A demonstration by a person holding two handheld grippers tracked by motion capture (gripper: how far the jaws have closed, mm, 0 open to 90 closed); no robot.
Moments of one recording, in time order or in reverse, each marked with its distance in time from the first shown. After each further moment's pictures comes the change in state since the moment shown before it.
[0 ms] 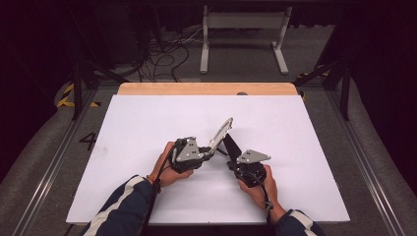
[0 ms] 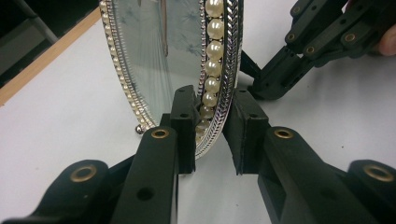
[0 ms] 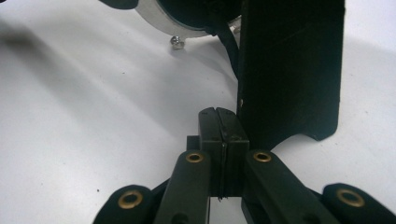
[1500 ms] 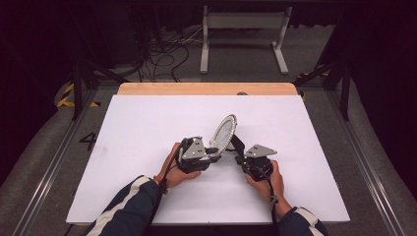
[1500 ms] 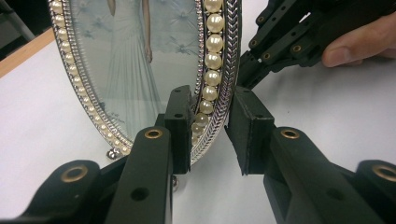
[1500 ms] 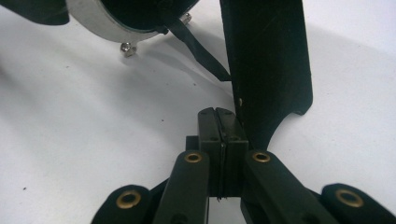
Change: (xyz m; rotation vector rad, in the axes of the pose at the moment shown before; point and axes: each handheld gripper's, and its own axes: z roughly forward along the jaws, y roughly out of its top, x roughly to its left) left arm -0.004 0.008 0.016 -0.044 -0.073 -0.068; right arm -0.026 -0.002 -0.001 0.021 -0.065 0.007
